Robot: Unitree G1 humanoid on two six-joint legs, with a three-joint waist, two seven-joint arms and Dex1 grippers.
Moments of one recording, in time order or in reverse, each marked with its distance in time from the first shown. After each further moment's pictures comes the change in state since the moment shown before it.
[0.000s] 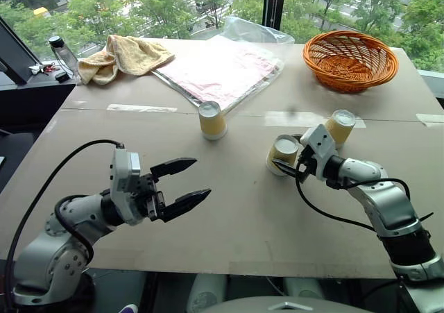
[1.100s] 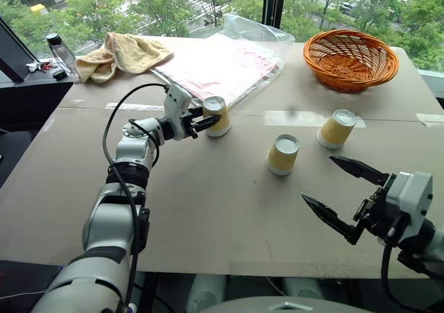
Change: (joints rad) left arm -0.975 -0.205 -0.314 1.294 0.543 -0.374 -0.135; right arm 0.679 -0.126 -0.423 -0.670 0.373 -0.112 -0.028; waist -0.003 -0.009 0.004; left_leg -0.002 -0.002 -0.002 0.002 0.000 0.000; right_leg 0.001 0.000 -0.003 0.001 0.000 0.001
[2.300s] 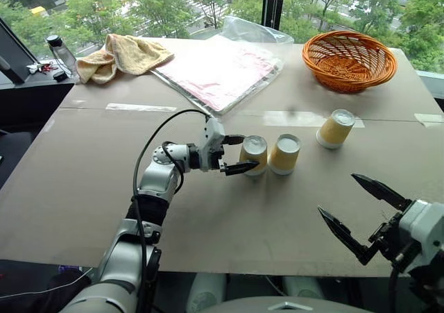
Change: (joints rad) left arm 0.306 -0.100 -0.098 -0.511 -0.047 0.092 -0.135; right arm 0.215 -0.001 0.002 0.026 -0.095 -0.152 -0.143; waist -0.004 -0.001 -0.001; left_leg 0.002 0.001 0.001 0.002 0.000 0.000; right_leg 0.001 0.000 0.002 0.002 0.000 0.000
